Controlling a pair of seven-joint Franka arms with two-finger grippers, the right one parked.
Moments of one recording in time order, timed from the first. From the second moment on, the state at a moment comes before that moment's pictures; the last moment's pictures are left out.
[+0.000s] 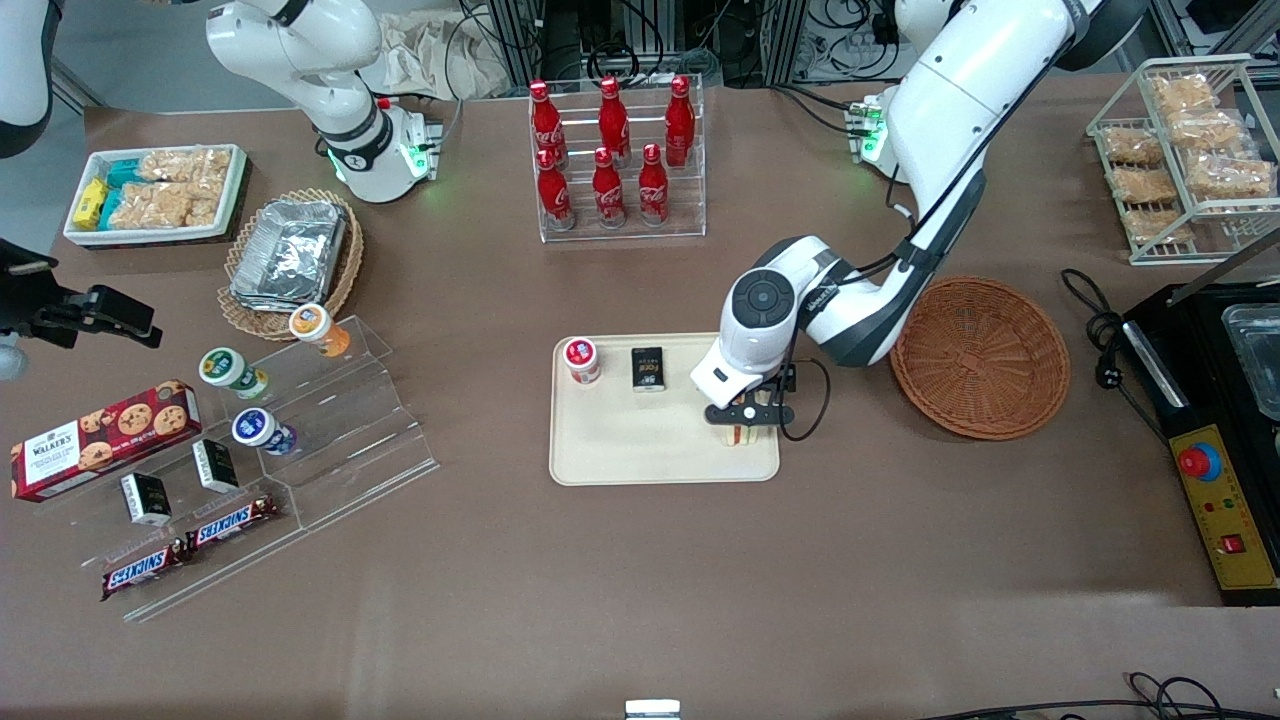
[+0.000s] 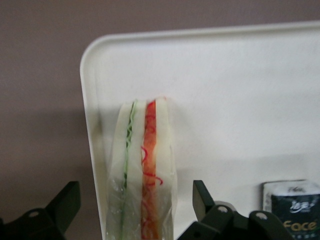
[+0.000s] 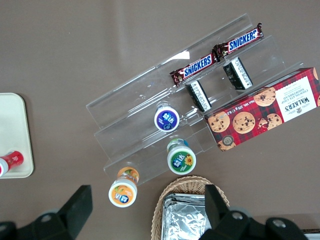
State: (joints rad) arm -0.22 0.58 -0.44 -1.82 0.35 2.32 -0.81
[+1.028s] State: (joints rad) arm -0.06 0.18 -0.20 -1.50 0.02 1.63 -0.52
